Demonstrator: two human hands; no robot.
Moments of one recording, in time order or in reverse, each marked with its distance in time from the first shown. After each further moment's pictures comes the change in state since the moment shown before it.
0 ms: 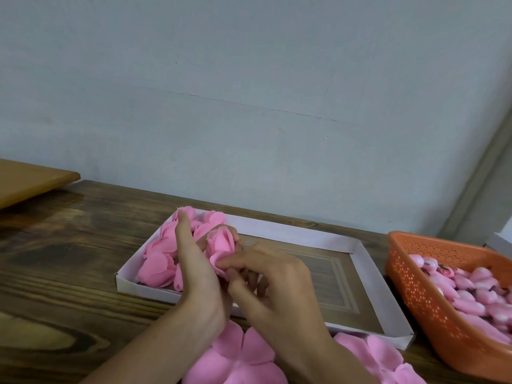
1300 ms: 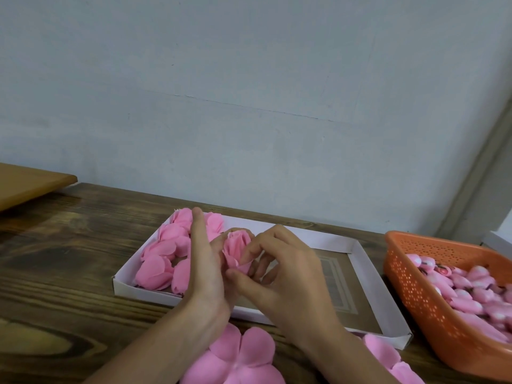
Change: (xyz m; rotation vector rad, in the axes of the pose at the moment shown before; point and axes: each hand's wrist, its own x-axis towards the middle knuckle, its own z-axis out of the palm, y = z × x) left_hand 0.003 -0.005 0.000 0.205 -0.143 -0.063; right_hand 0.009 0.005 -0.017 -0.006 0.016 0.098
